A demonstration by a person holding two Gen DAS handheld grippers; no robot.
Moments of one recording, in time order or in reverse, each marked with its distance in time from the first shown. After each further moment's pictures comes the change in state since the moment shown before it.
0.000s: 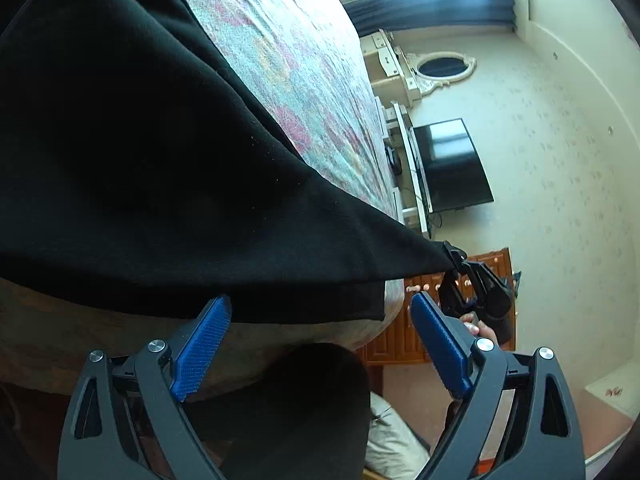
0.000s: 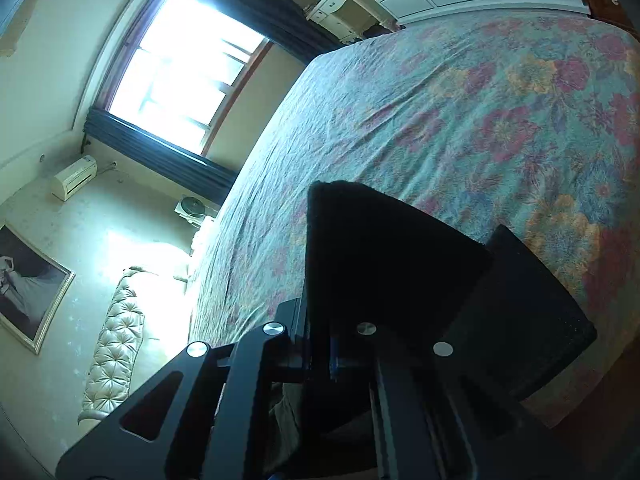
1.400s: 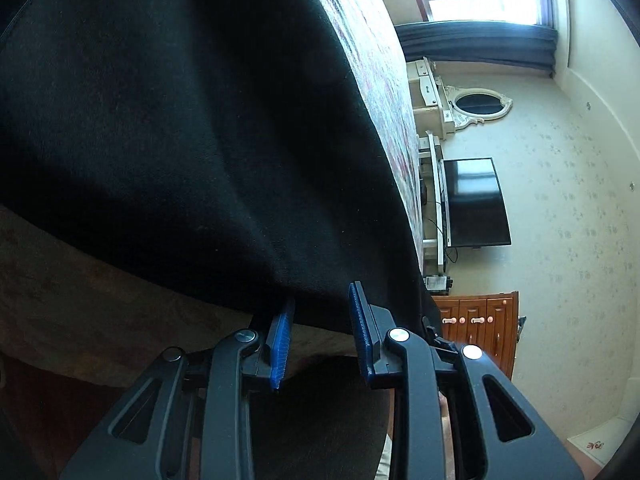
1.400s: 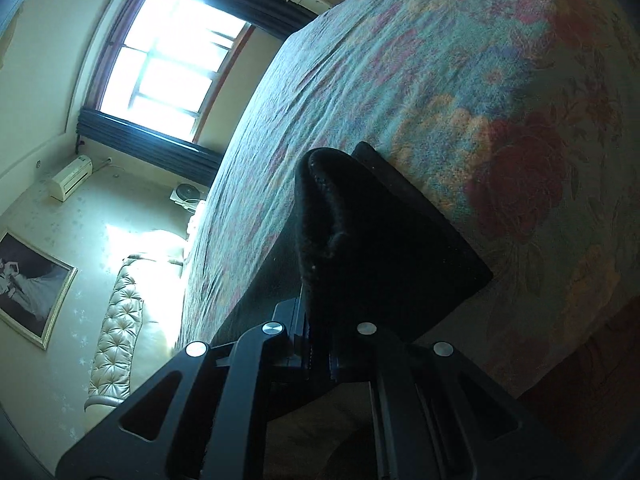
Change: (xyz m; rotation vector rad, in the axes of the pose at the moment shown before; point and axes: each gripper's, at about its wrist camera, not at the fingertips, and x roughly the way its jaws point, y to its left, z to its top) left arm -0.028 0.044 -0.011 -0.126 -0.043 0.068; right arm -0.027 -0.142 -0.056 0.086 0.086 -0.013
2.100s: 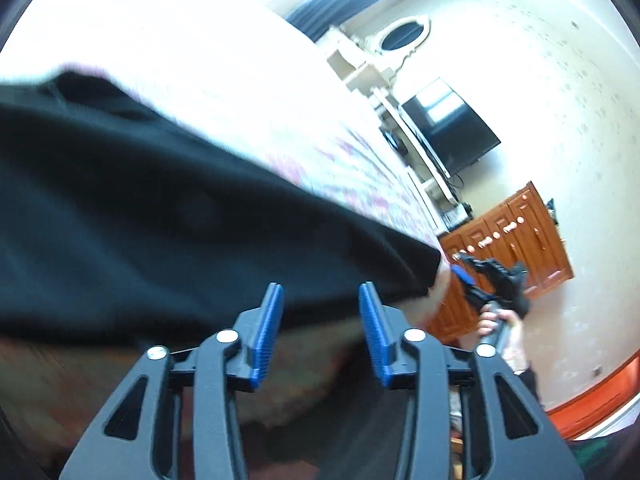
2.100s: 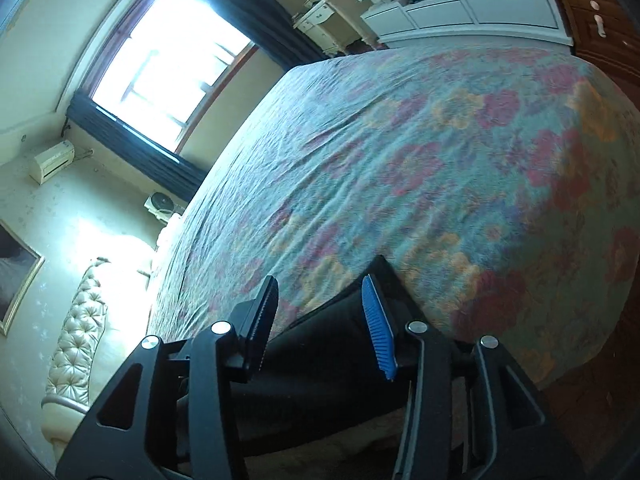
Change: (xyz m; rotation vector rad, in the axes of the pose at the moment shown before) left arm -0.045 -0.078 0.015 0.546 -0.037 0.090; right arm -0.039 0.073 0.047 -0.171 -0.087 -0.123
